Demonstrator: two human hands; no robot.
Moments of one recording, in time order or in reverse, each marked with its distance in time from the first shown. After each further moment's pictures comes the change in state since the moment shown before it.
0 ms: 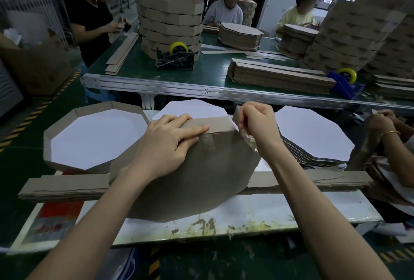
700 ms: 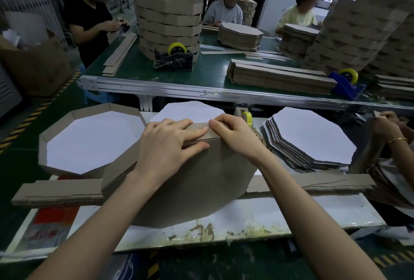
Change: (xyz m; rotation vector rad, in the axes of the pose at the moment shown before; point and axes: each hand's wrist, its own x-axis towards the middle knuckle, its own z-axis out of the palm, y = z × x) left_hand 0.012 0.014 0.009 0.153 0.133 -0.041; right_hand 0.012 0.022 0.017 -0.321 -0.276 -0.073
